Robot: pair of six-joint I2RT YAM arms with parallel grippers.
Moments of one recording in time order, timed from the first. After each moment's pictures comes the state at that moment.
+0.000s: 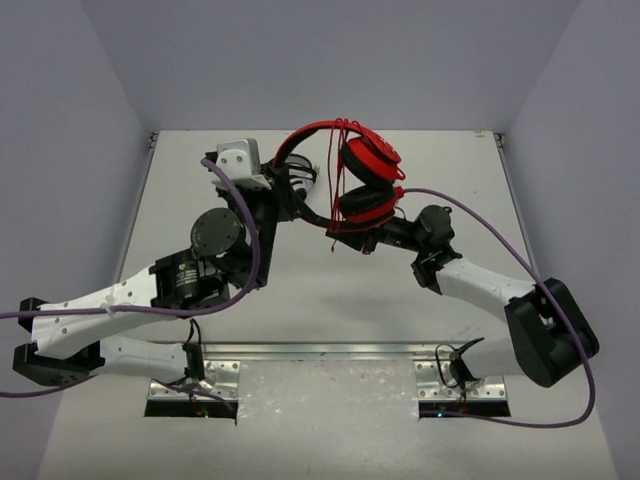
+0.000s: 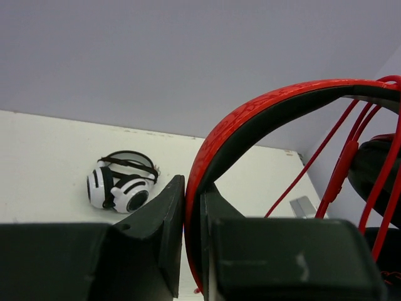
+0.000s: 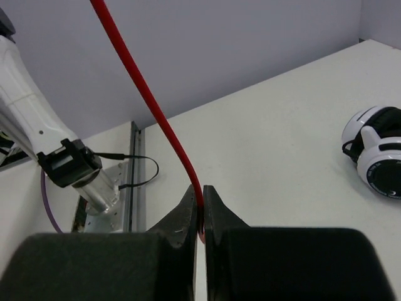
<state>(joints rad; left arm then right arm) -1.26 1.11 1.39 -0.07 -1.16 -0.10 0.47 1.37 0.58 0.97 -0.84 0.43</state>
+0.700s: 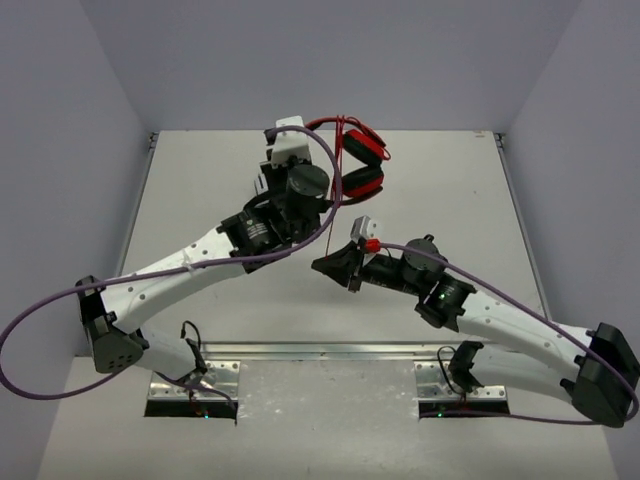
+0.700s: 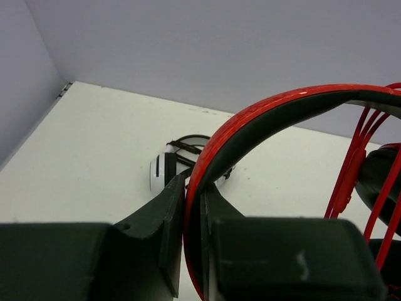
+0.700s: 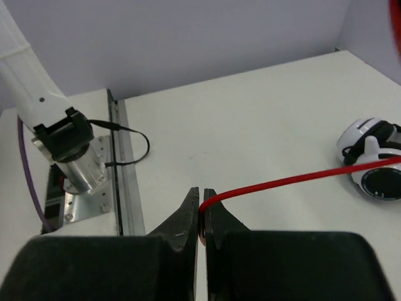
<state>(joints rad) -0.97 1.40 1.50 -0.23 -1.24 -0.25 0.88 1.01 0.53 0.55 -0.38 0.08</state>
